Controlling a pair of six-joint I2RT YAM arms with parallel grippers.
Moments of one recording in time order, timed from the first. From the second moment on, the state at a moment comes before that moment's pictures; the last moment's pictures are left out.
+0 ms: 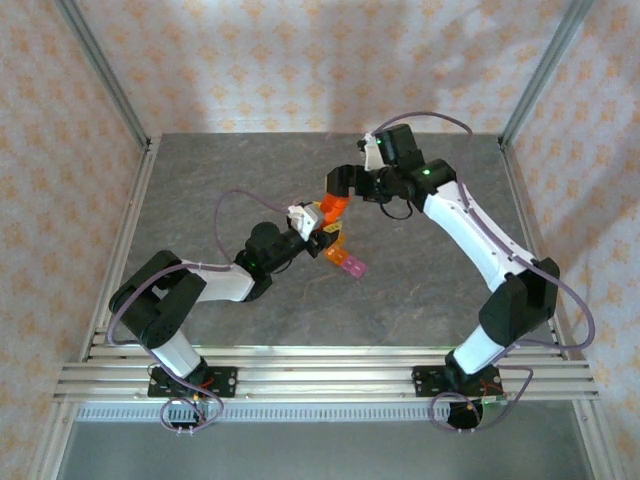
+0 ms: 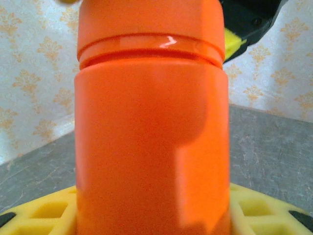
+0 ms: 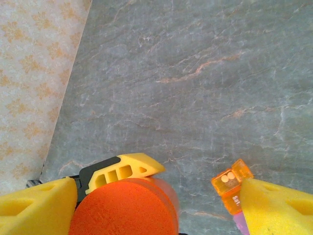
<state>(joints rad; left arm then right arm) -0.61 1.64 0.62 1.03 0.19 0.07 0.47 1.59 1.58 -0.75 -0.37 0.46</state>
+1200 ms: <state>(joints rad) -0.53 1.67 0.69 1.08 0.58 -0.21 0.42 1.61 1.73 -1.00 -0.63 -0.04</state>
